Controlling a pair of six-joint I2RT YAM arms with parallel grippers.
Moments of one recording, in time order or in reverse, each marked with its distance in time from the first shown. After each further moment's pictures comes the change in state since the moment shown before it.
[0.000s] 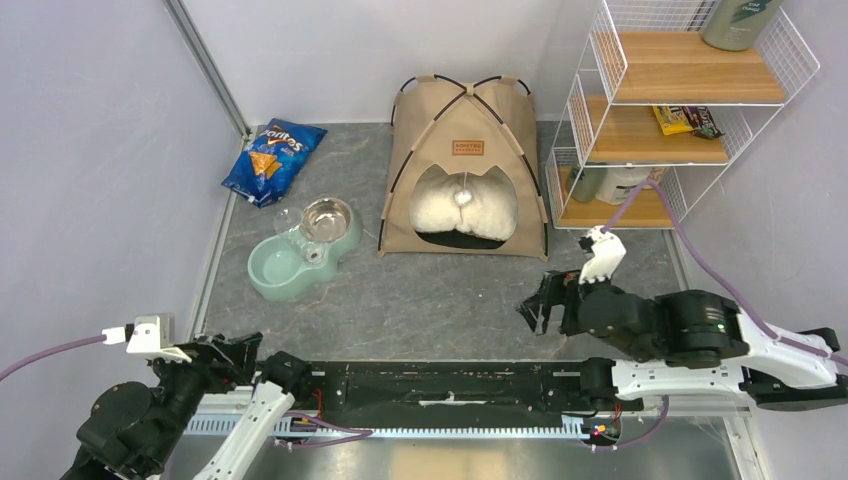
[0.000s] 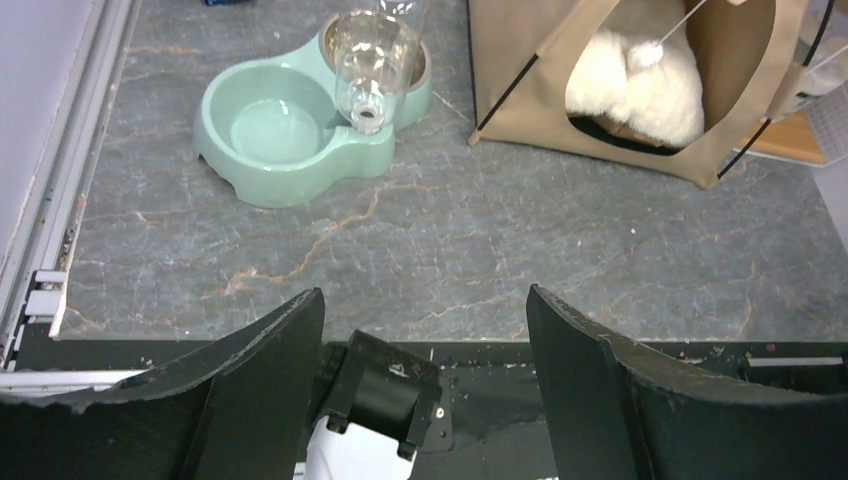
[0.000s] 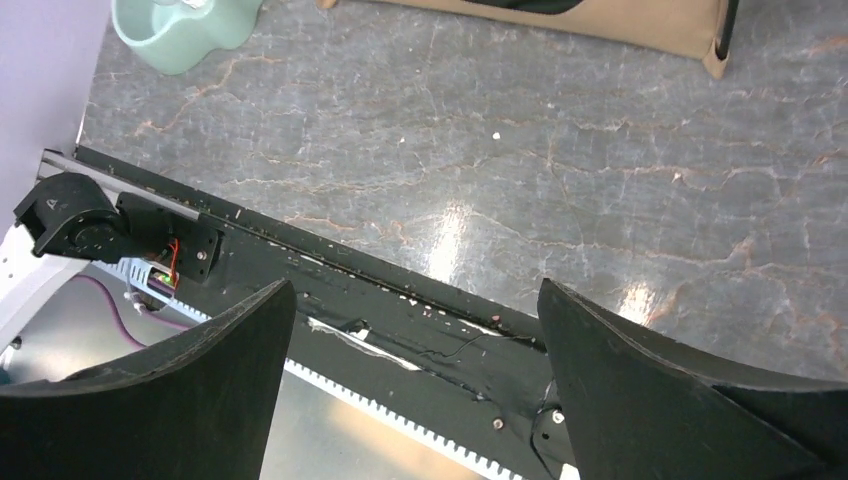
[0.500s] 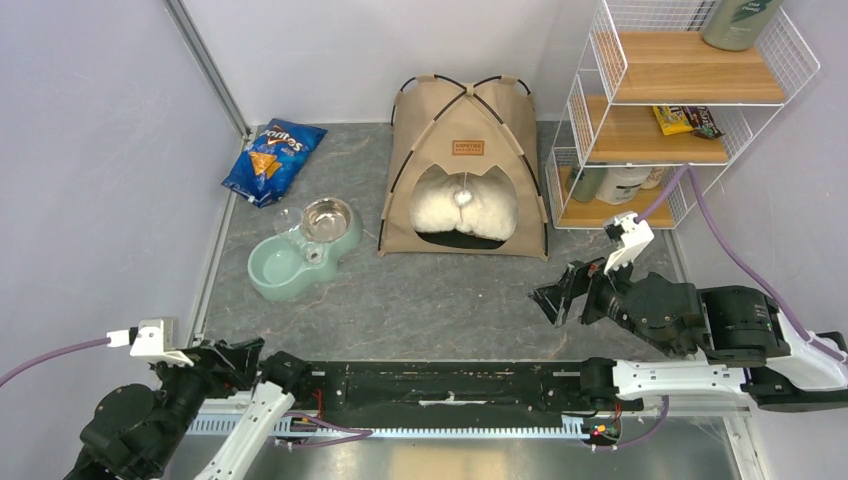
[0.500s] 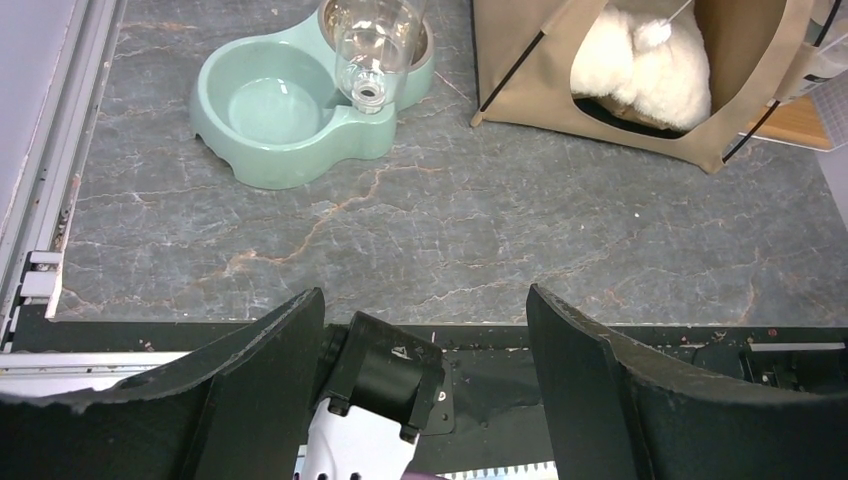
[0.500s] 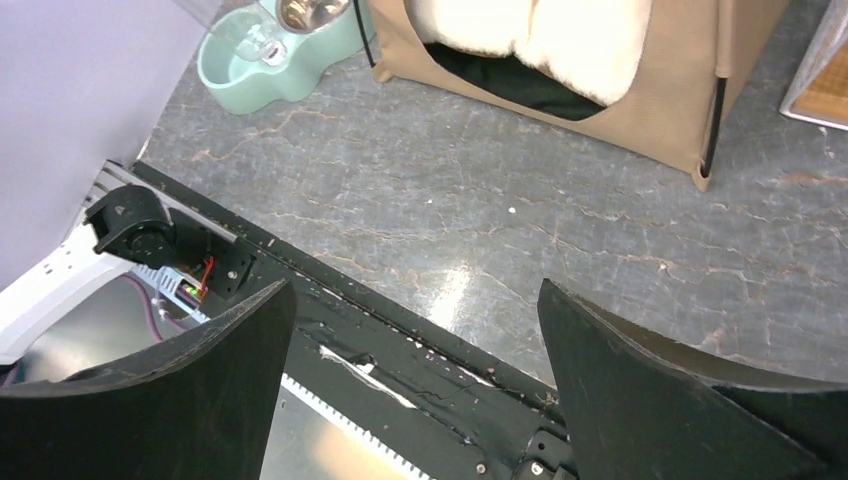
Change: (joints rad) left arm 0.000 -0.013 -0.009 -0.043 0.014 -0.013; right arm 0.000 -0.060 0.127 0.063 0.038 -0.251
